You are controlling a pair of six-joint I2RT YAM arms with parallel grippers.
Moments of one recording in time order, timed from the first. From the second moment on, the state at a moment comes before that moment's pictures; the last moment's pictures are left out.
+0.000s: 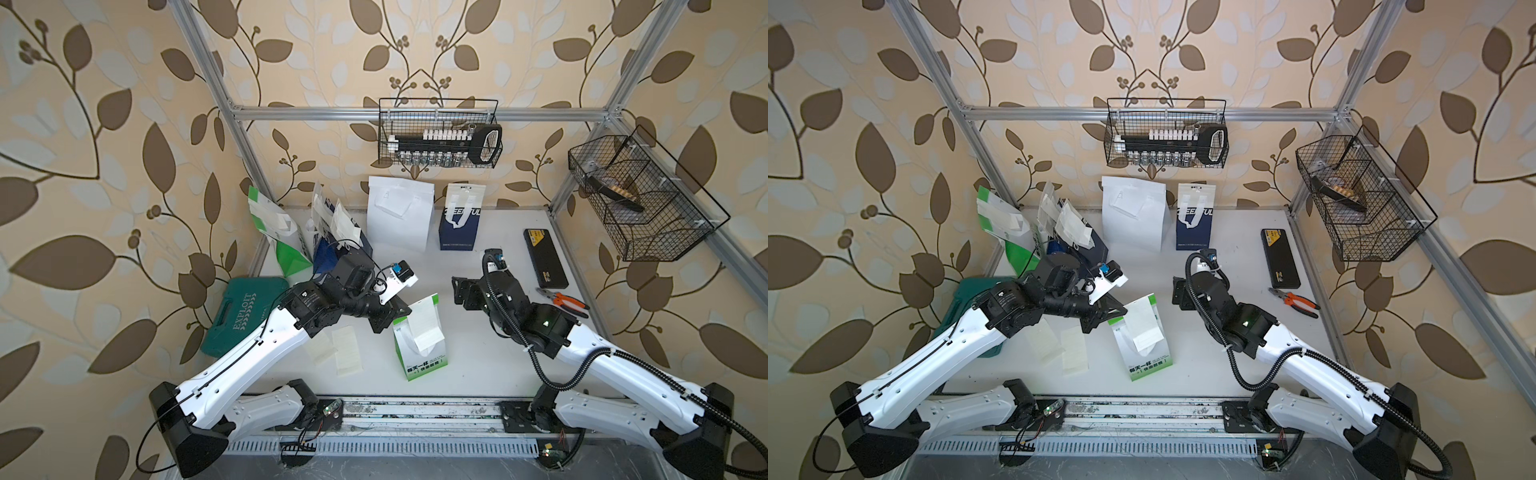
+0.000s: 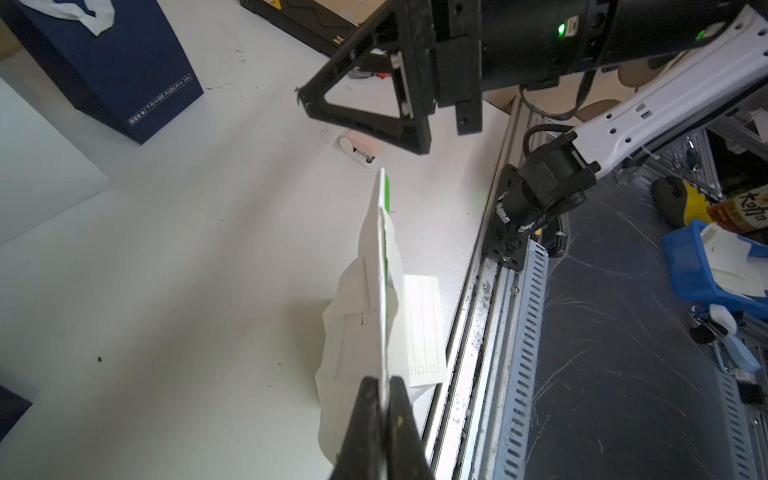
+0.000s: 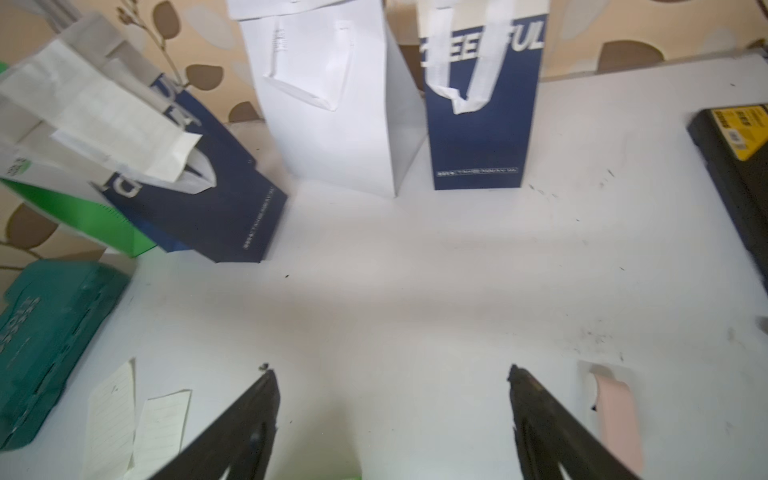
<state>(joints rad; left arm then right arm) -0.71 1.07 1.12 -0.77 0.45 0.07 0.70 1.01 0.87 -0.50 0.44 0.64</state>
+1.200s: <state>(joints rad) -0.71 1.13 1.19 -0.79 0.20 -0.04 0.19 1.70 1.03 -0.84 0.22 0.55</state>
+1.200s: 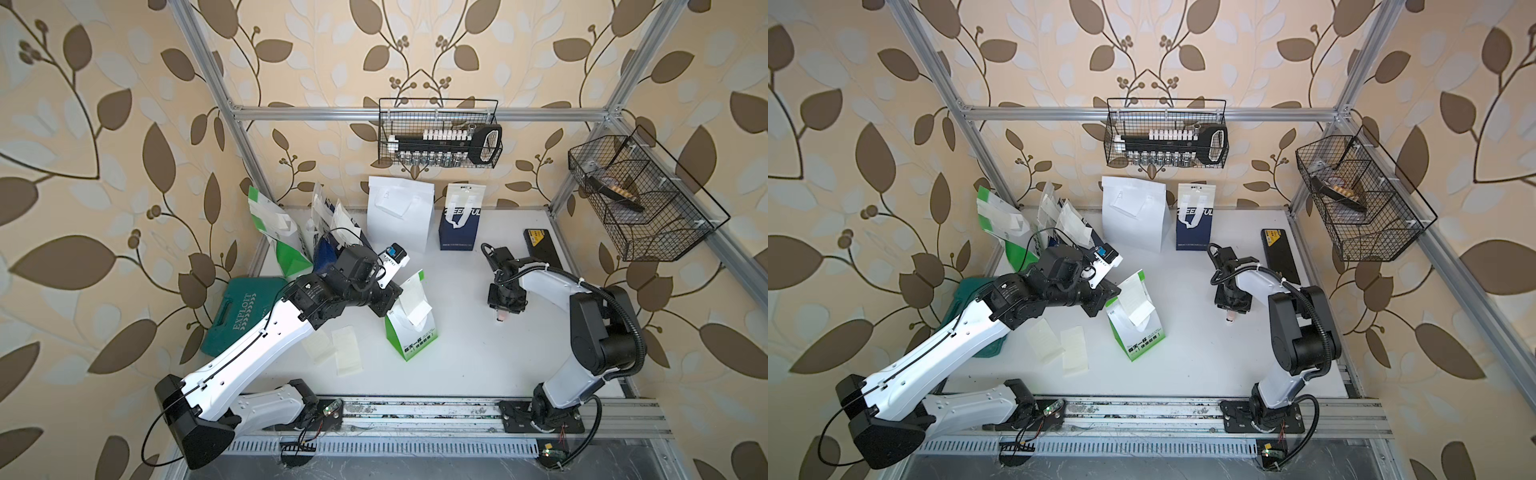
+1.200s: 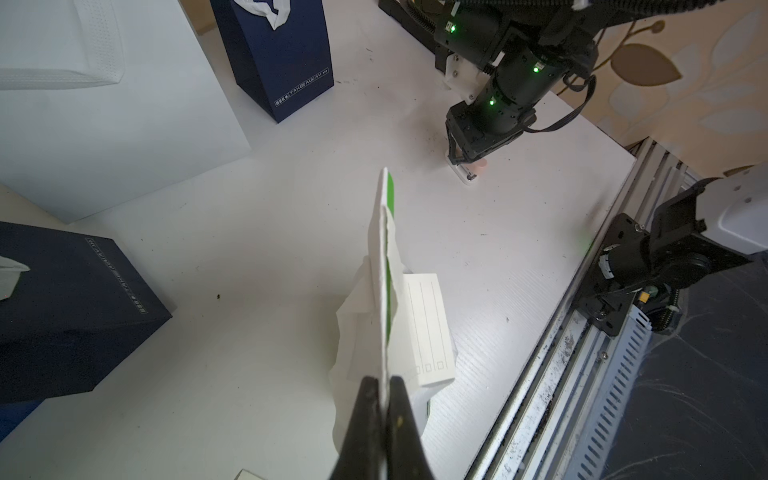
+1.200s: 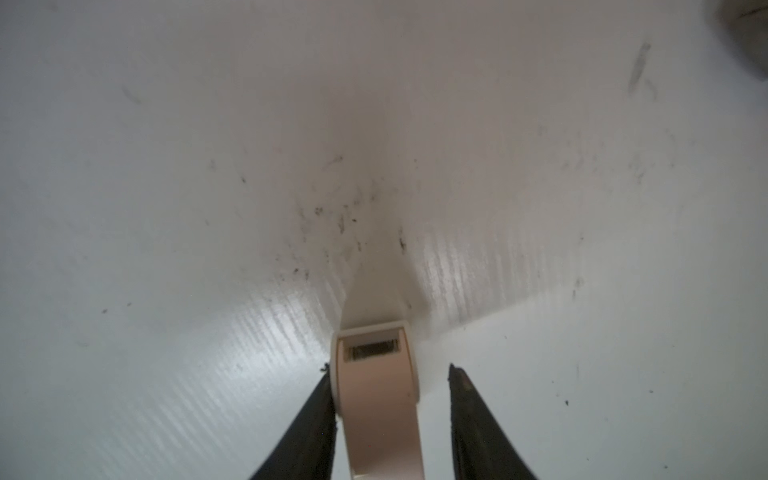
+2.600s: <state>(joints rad) -0.71 1.19 1.26 -0.79 0.26 -0.28 0.96 1.13 0.97 0.10 0.28 0.45</state>
